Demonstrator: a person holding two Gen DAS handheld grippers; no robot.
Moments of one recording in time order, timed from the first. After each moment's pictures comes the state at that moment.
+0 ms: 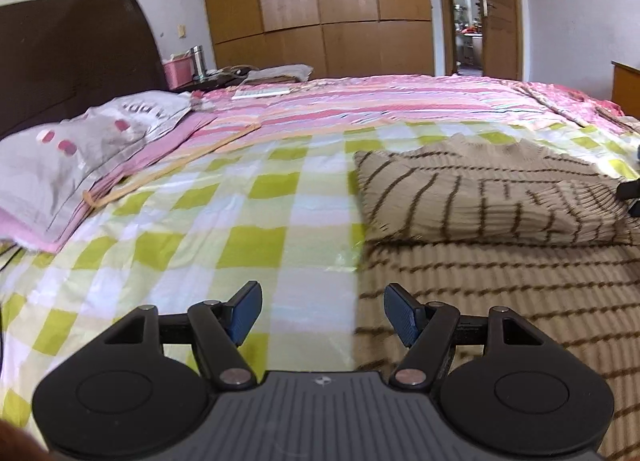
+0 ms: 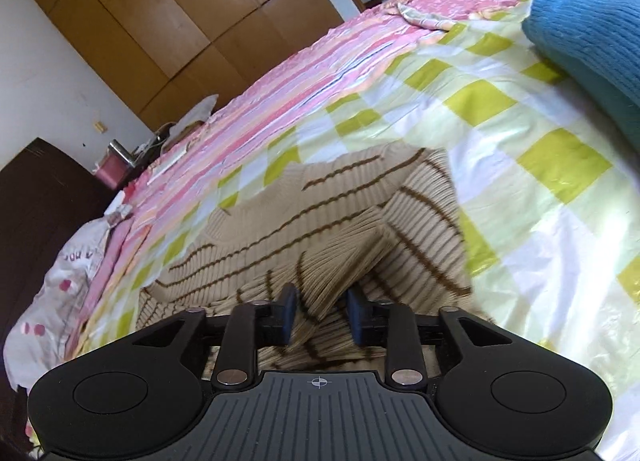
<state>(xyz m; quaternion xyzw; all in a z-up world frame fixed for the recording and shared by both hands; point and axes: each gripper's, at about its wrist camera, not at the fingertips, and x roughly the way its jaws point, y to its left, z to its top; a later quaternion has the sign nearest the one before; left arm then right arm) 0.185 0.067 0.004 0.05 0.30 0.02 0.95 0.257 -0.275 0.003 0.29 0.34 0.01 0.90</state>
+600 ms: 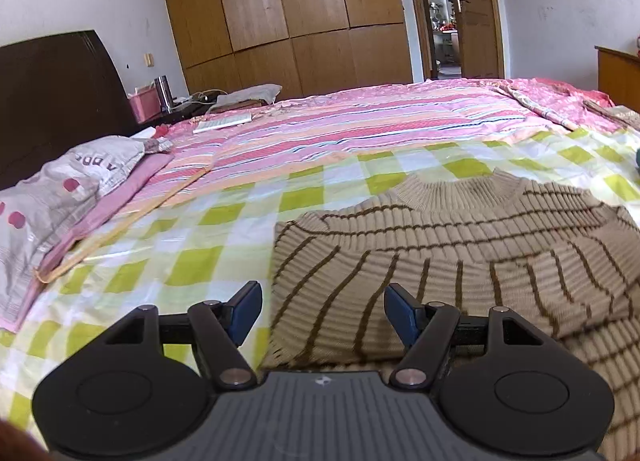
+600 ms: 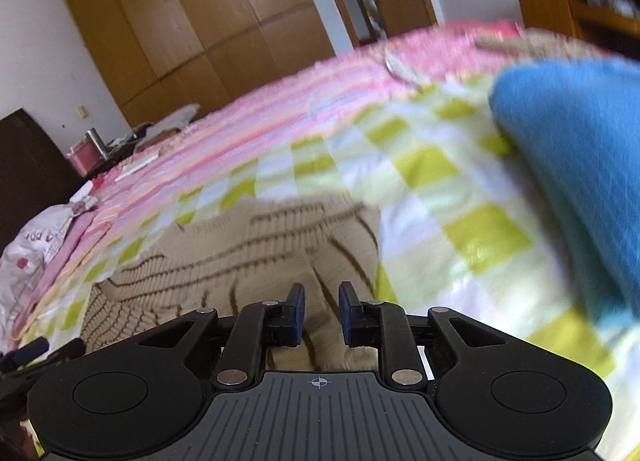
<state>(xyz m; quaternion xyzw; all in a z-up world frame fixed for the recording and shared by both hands) 0.268 -0.008 0.019 0.08 0.29 0.01 0.95 0.237 -0.293 0.025 0.19 0.30 -0.03 0.93</state>
